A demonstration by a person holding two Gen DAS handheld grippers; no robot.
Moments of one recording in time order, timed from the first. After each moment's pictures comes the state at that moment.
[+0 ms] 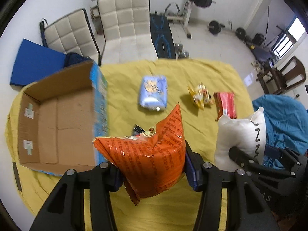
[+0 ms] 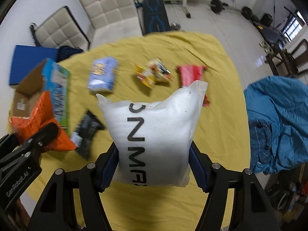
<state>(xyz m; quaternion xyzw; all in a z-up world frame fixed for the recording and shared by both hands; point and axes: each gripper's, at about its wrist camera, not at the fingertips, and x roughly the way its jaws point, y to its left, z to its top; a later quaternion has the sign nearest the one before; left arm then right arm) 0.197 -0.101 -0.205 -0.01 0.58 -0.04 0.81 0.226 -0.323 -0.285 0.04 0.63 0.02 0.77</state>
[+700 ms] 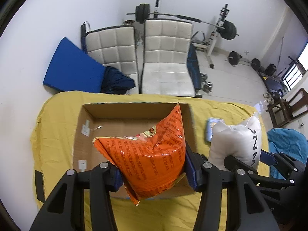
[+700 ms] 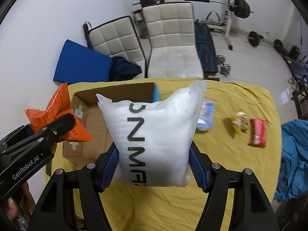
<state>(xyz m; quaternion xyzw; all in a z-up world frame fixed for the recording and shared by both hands) 0.227 0.132 -0.163 -0.04 0.53 0.01 0.85 0.245 -0.085 -0.186 0.02 0.57 0.13 0.81</state>
